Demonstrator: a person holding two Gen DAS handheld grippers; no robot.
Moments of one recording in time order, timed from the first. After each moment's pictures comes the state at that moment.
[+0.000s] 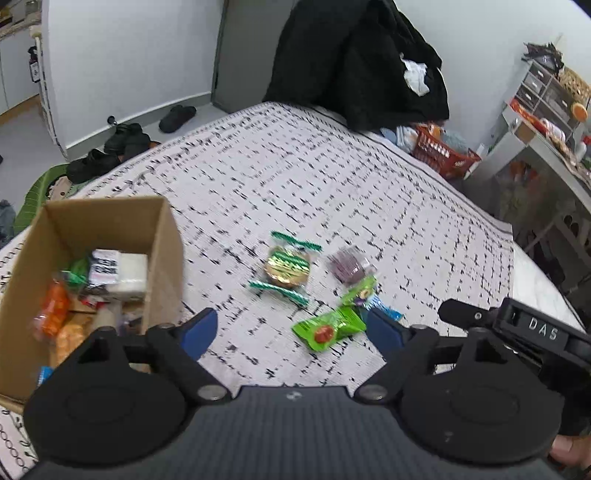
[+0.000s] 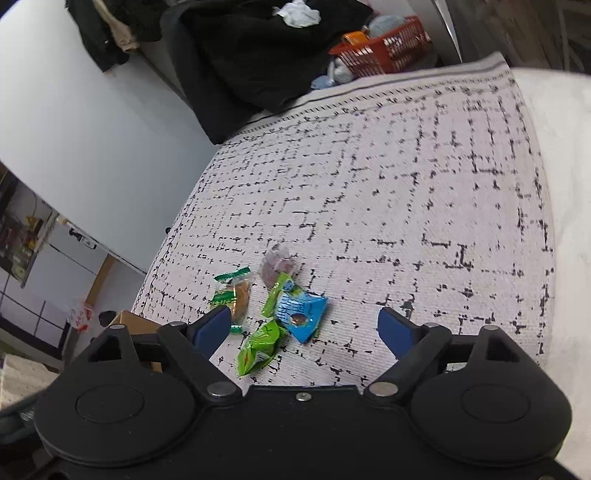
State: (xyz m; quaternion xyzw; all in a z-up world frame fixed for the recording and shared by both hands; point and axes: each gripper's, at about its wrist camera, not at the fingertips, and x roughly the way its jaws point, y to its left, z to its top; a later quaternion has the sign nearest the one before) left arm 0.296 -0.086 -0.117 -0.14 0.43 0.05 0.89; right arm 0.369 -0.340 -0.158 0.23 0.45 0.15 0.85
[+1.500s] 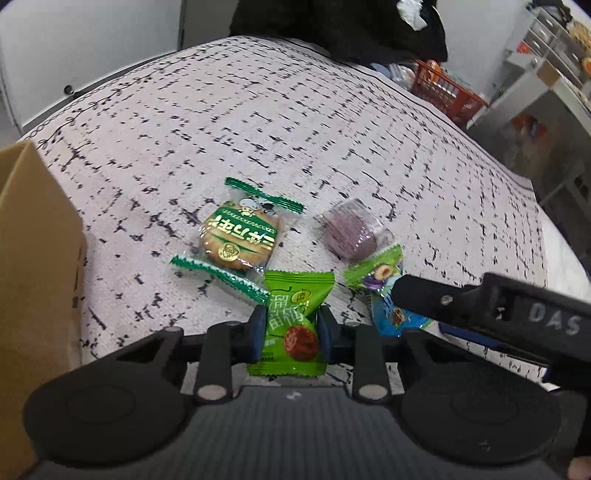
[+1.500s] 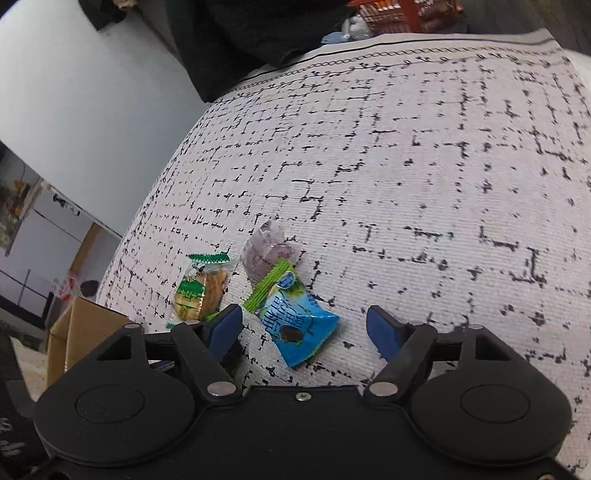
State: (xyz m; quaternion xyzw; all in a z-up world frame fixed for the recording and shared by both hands) left arm 0.372 -0.098 -0.211 -0.14 0.48 0.00 0.86; right arm 0.418 -0.288 -0.208 0.17 0.49 0.16 0.84
